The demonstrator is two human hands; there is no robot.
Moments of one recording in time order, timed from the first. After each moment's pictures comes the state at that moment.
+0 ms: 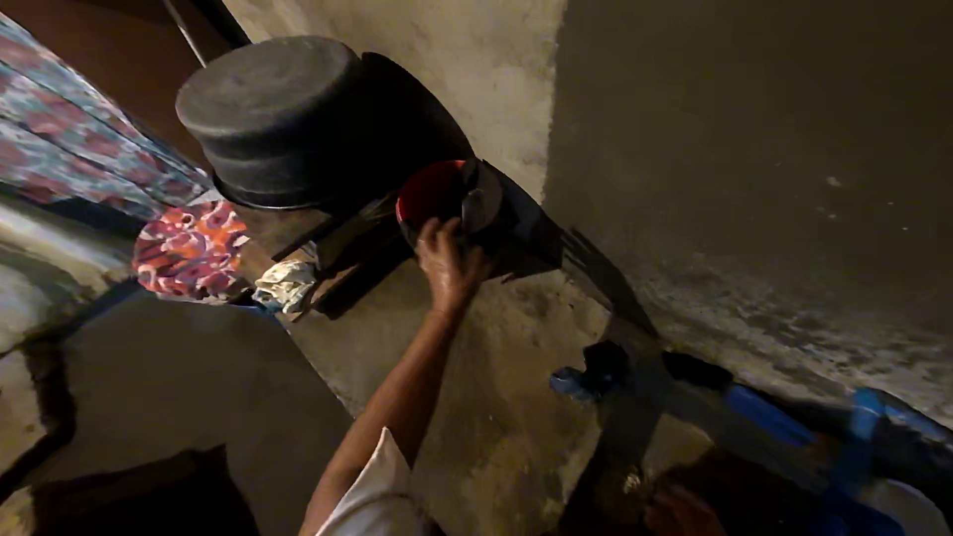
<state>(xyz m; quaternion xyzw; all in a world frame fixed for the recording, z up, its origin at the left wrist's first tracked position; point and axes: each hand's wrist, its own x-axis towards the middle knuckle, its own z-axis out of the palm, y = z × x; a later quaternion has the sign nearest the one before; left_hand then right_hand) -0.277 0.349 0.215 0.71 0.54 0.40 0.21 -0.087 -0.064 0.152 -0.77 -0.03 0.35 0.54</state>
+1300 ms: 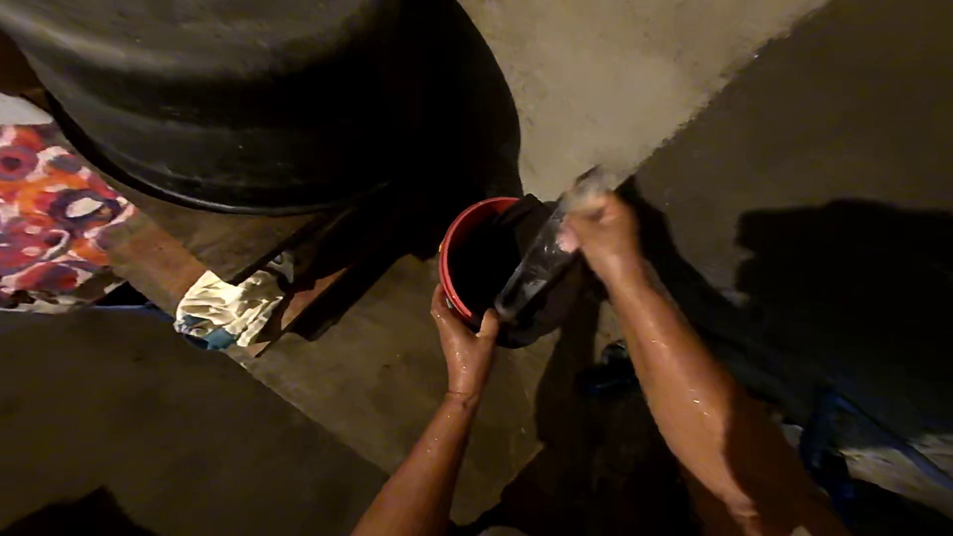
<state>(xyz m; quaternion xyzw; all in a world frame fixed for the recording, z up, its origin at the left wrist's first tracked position) -0.363 0.356 0.168 0.42 0.57 0.43 0.55 -0.169 0.410 0.275 -0.79 -0.42 0.25 0.37</state>
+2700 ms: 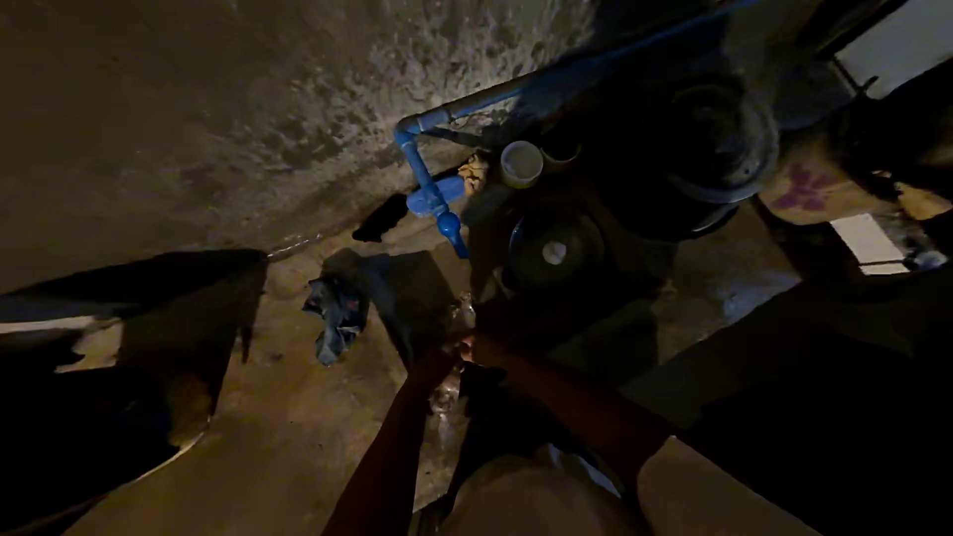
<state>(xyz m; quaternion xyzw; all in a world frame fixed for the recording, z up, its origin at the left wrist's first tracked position) -0.110 -0.003 0.077 0.75 0.21 -0.38 0.49 -0.042 -0.152 0.058 -0.74 -0.18 0.55 0.34</state>
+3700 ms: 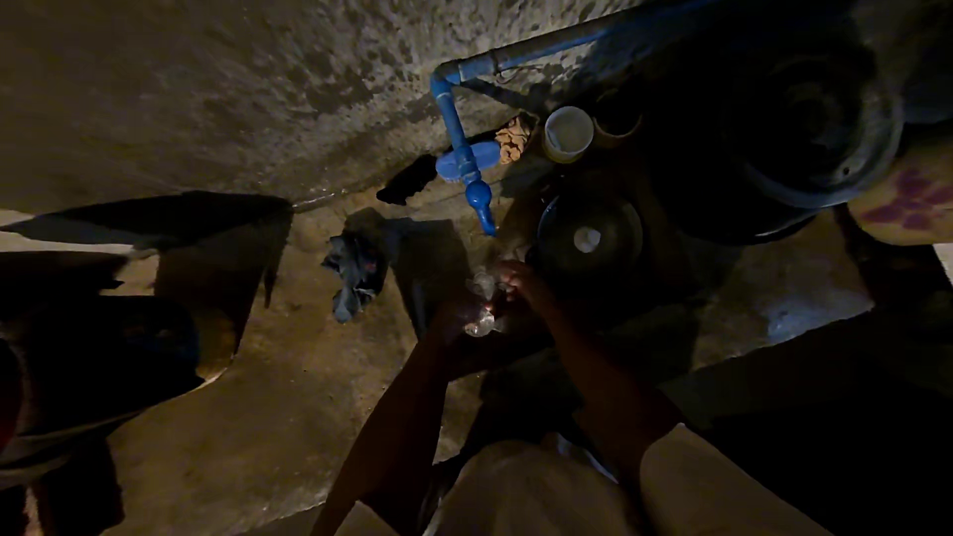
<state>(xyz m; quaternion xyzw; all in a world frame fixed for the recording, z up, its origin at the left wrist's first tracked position) -0.044 -0.021 0.080 0.75 0.29 -0.37 0.47 0.025 -0.187 -0.009 -0.73 0.02 0.48 0.49</state>
